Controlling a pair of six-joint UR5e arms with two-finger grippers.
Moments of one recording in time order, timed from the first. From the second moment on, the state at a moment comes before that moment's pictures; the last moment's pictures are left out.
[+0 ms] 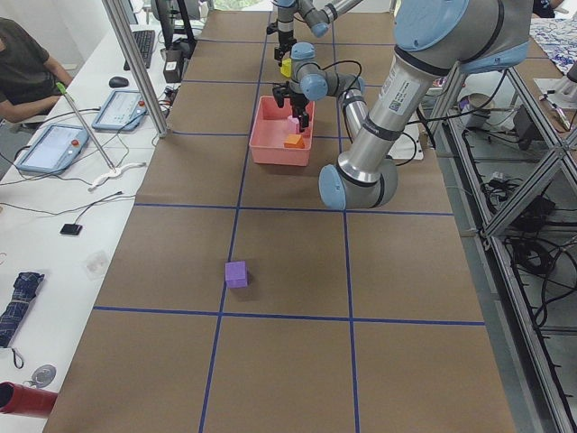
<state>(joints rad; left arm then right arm) -0.48 -2.28 -1.80 -1.44 -1.88 -1.60 0.91 -1.55 1.70 -1.14 2.17 1.53</state>
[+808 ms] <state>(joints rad) -0.56 -2.18 -1.96 -1.43 -1.91 -1.47 0.90 -1.55 1.72 -1.14 2.23 1.54</state>
